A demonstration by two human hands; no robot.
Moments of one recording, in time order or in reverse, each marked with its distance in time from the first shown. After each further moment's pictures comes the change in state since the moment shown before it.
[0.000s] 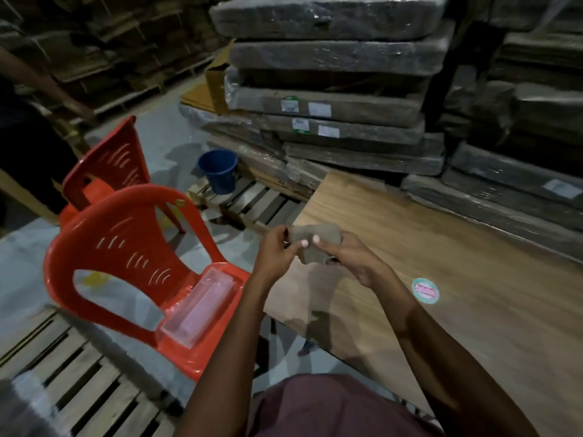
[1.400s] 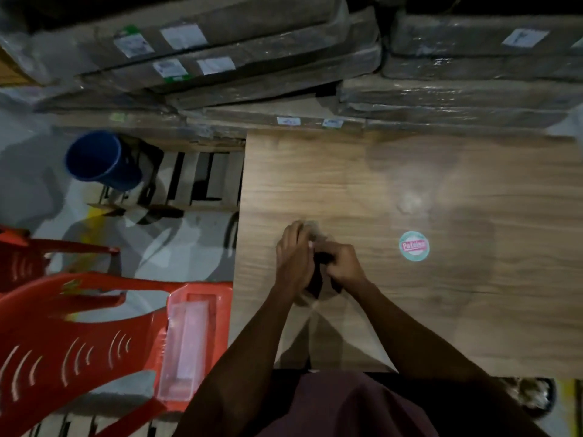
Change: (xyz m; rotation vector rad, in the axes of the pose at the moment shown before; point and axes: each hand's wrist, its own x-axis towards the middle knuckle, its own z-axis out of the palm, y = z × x) left_hand 0.143 -0.127 0.154 0.647 -0.513 0.149; right_hand 0.131 0.165 -0.052 -0.242 0.484 -0.044
